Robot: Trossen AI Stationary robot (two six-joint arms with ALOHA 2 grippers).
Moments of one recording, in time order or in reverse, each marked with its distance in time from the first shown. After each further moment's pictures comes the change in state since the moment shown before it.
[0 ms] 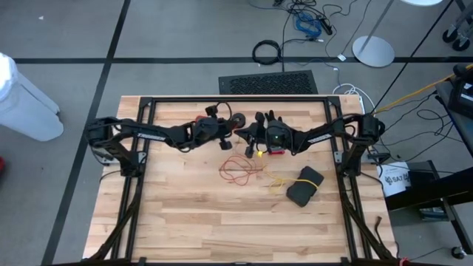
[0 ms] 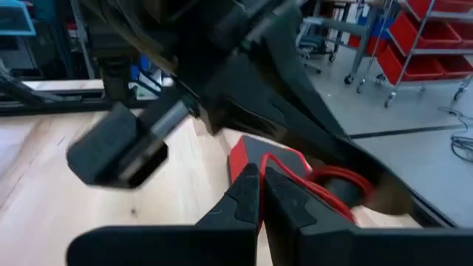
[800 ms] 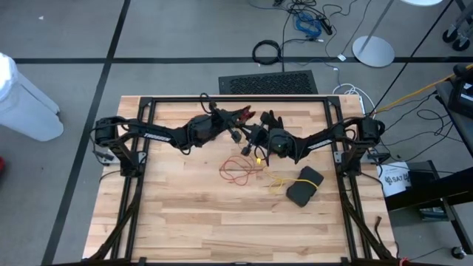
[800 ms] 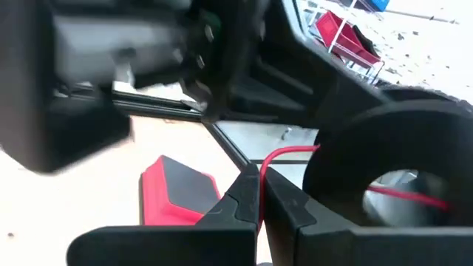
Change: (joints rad) left arm 0.005 0.080 0.000 0.502 0.020 -0.281; right arm 0.106 0.000 0.000 0.130 0.397 -0.296
